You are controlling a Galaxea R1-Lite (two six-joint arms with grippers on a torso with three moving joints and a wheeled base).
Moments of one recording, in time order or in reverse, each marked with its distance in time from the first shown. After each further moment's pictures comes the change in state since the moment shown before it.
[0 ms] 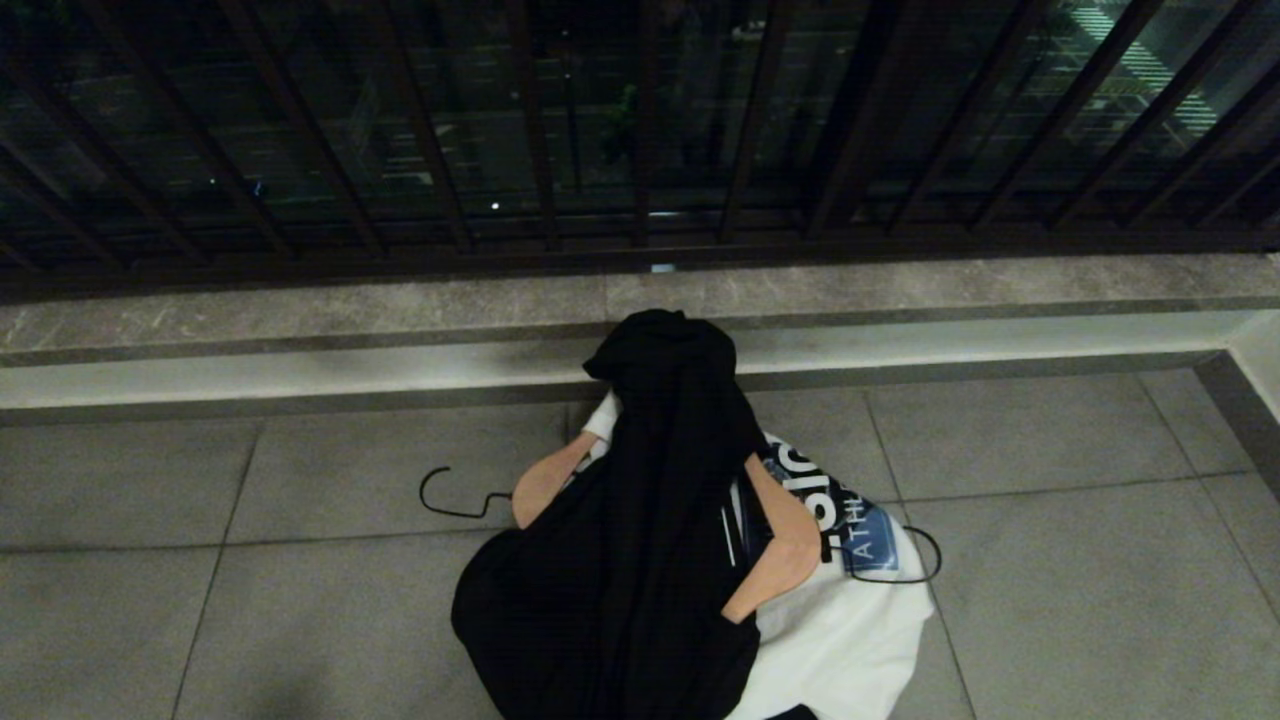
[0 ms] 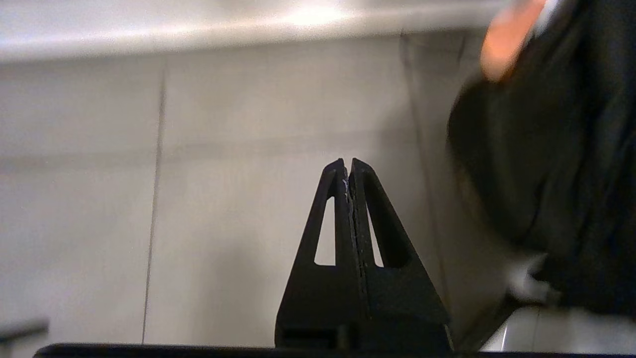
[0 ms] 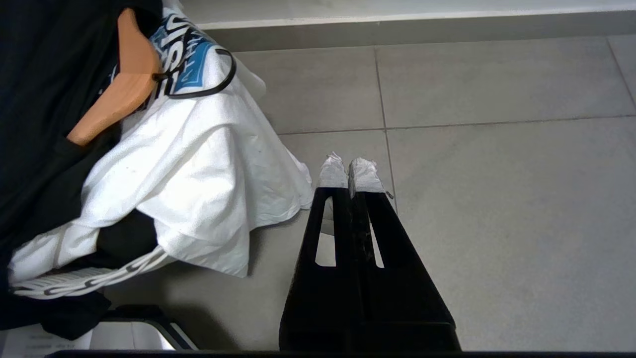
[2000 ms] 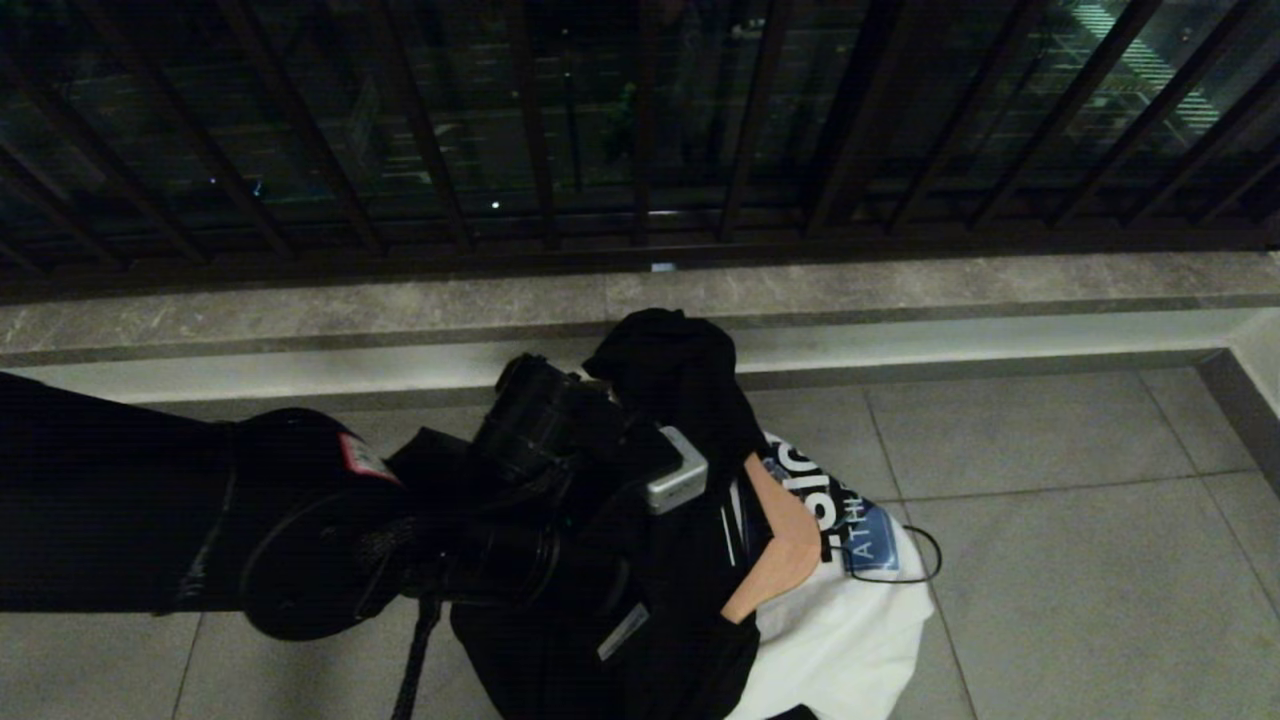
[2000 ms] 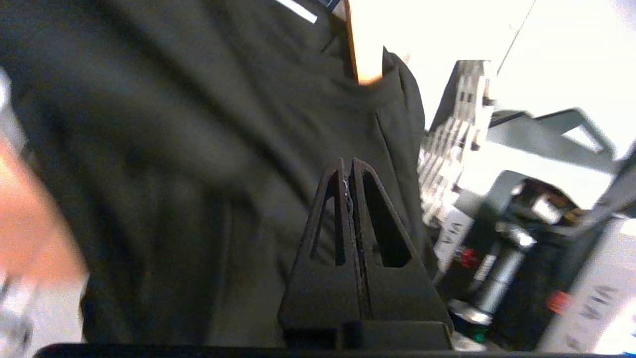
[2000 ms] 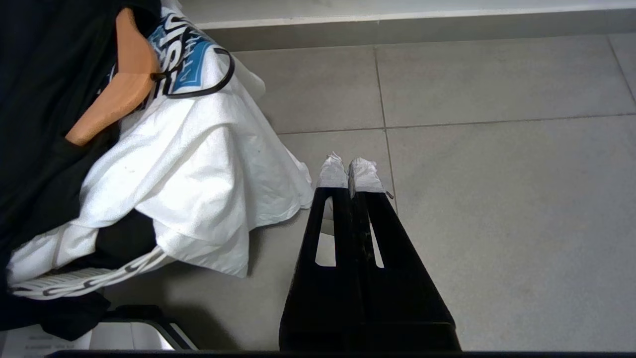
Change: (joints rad) left arm -0.814 1.784 -1.035 -0.001 -0.126 0.274; right arm 0.000 0.000 0.000 0.000 0.000 0.000
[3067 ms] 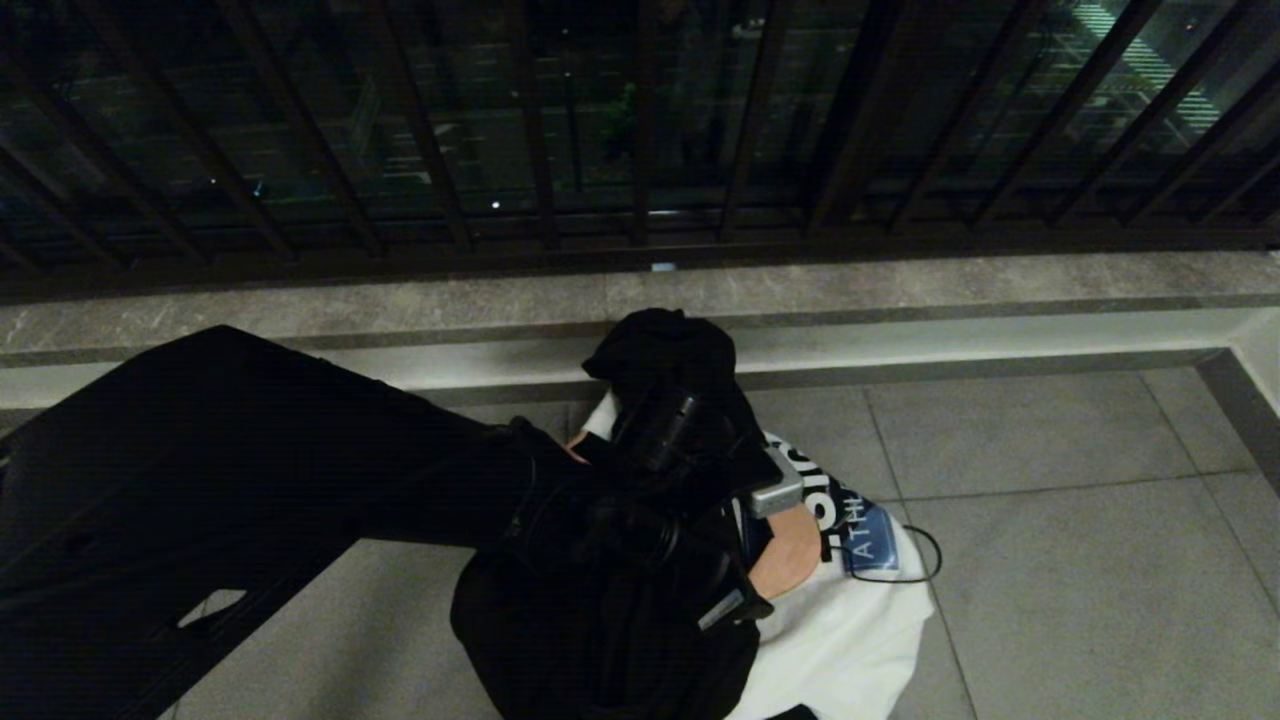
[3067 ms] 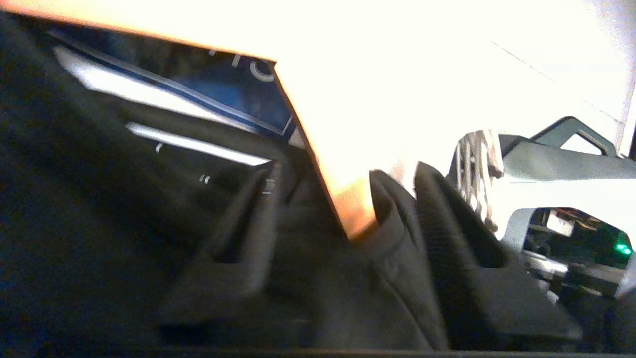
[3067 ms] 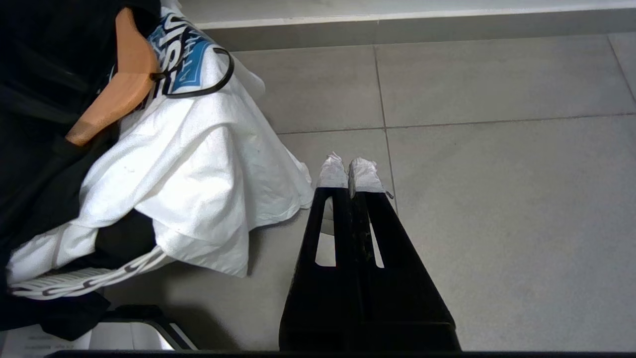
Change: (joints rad) left arm -0.019 0.345 -0.326 -0.001 -0.161 0.107; right arm 0.000 0.000 0.000 0.000 0.000 0.001
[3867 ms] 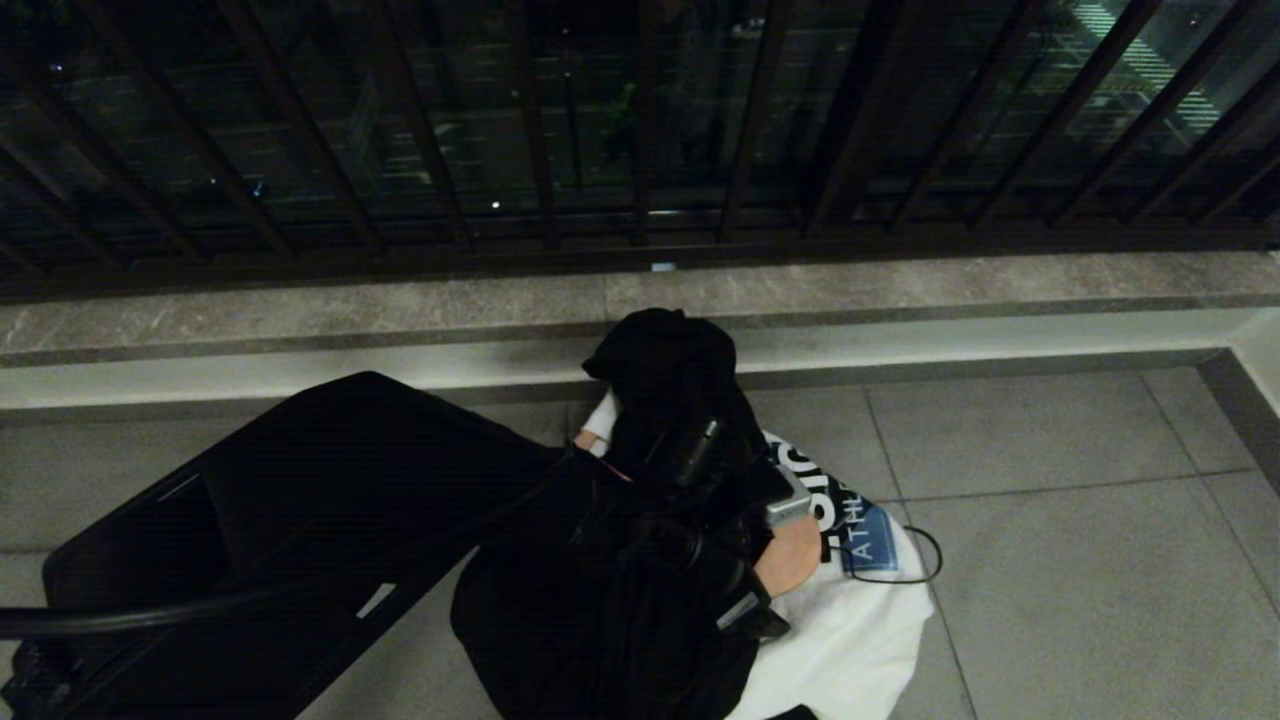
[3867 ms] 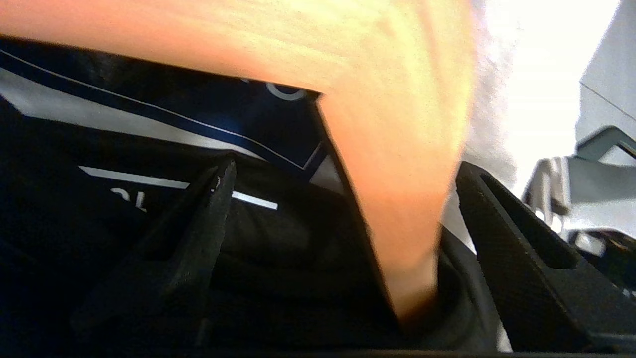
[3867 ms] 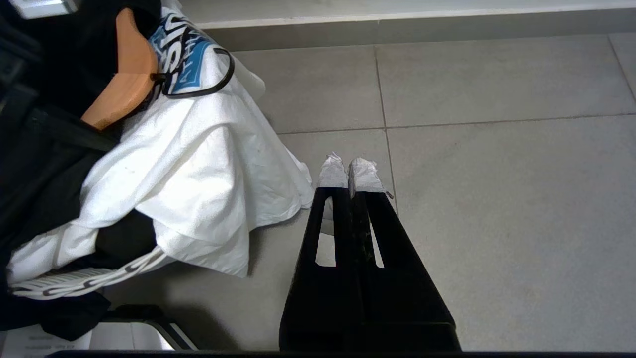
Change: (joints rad) left arm -0.001 0.147 -0.116 -0.011 0.022 -0.009; right arm 0.000 0.000 0.000 0.000 0.000 0.000
